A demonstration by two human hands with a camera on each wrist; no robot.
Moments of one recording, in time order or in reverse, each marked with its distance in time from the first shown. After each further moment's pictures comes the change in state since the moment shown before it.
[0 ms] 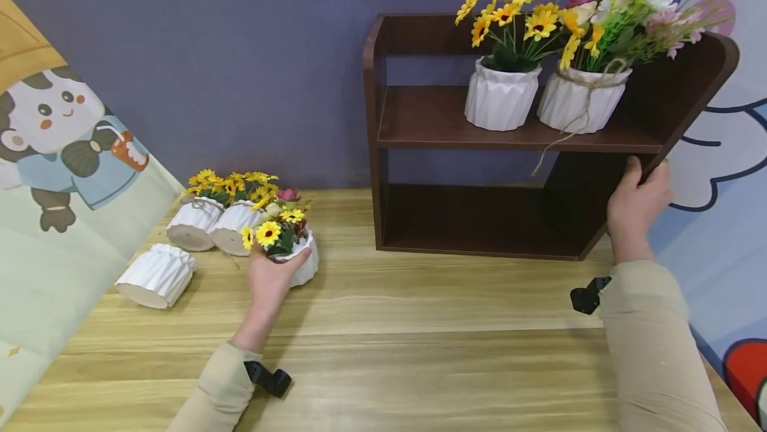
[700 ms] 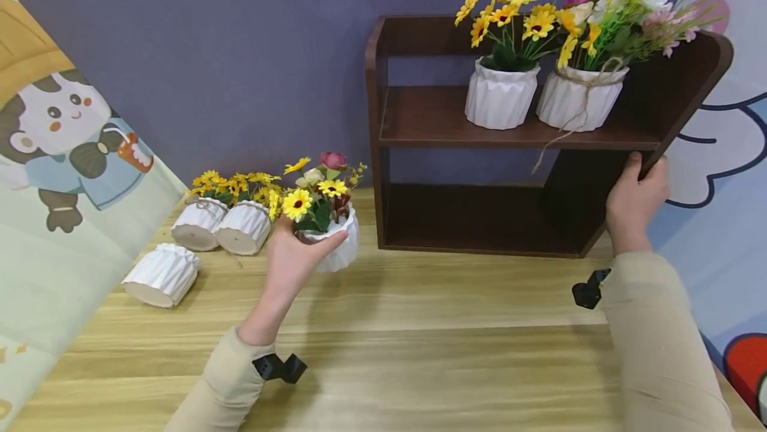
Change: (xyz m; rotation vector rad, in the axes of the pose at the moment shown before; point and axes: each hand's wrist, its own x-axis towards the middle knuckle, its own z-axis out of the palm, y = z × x) left_hand -0.026 0.096 -0.003 -0.044 -0.211 0.157; right_hand 0.002 0.001 -0.005 0.087 -0.068 0.060
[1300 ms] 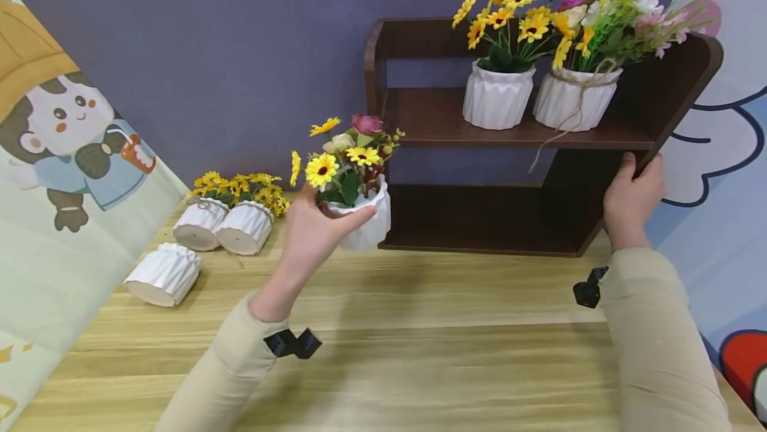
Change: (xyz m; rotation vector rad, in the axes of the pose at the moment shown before) left_hand 0.003 0.066 0.012 0.047 -0.019 0.183; right_hand -0.001 -0.007 -0.004 -0.158 -0.036 0.004
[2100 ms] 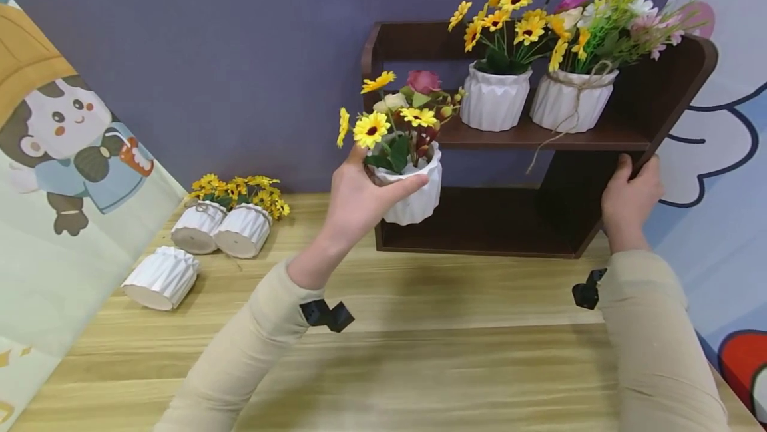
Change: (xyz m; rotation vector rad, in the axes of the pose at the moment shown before) left_hand 0.023 0.060 0.032 -0.084 -0.110 0.080; right_hand 0.001 0.001 0.002 -0.054 0.034 -0.057
